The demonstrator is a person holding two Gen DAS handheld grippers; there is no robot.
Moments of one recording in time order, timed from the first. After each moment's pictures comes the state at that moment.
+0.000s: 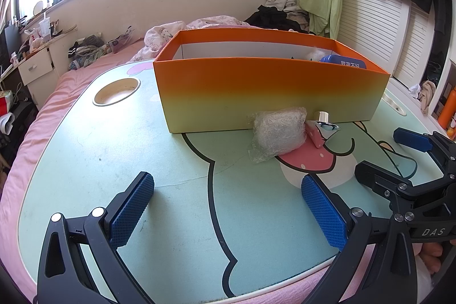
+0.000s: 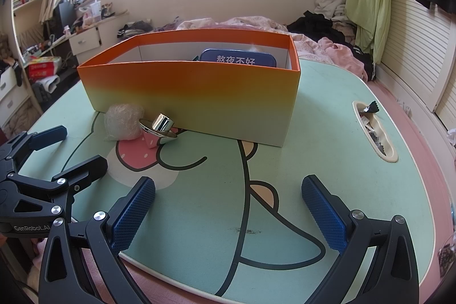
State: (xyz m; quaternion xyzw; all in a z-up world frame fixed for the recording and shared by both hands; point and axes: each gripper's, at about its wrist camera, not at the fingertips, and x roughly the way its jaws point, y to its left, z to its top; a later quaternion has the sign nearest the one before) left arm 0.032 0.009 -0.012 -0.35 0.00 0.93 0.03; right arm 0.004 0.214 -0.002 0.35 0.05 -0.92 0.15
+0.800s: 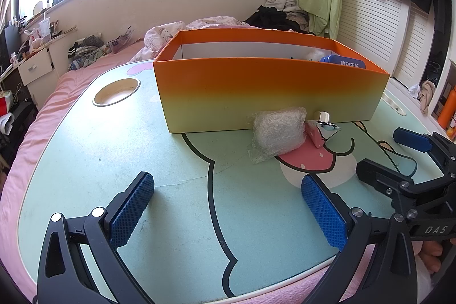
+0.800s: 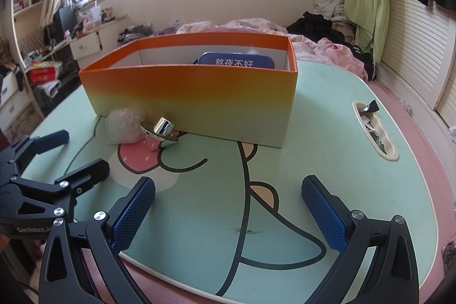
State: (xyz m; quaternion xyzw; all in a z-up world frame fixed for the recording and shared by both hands) left arm 0.031 0.009 -0.012 -0.35 0.00 0.94 0.03; right arm 0.007 0.217 0.001 0.35 0.03 -0.92 0.15
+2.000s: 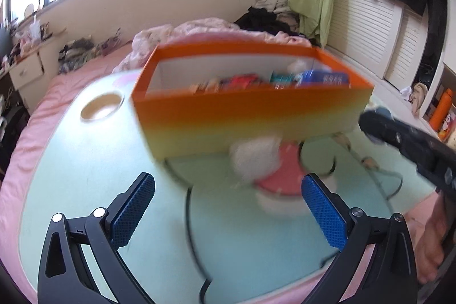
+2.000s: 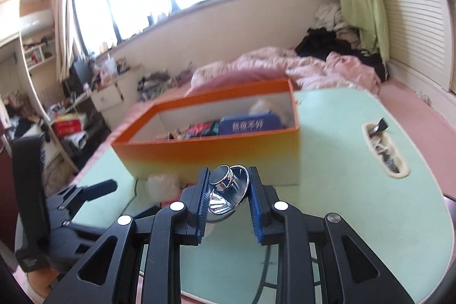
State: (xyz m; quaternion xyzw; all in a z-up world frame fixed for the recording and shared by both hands) left arm 0.011 0.027 0.022 -0.35 0.00 0.93 0.05; right arm 0.005 0.227 0.046 0.28 -0.08 -0.94 0.20
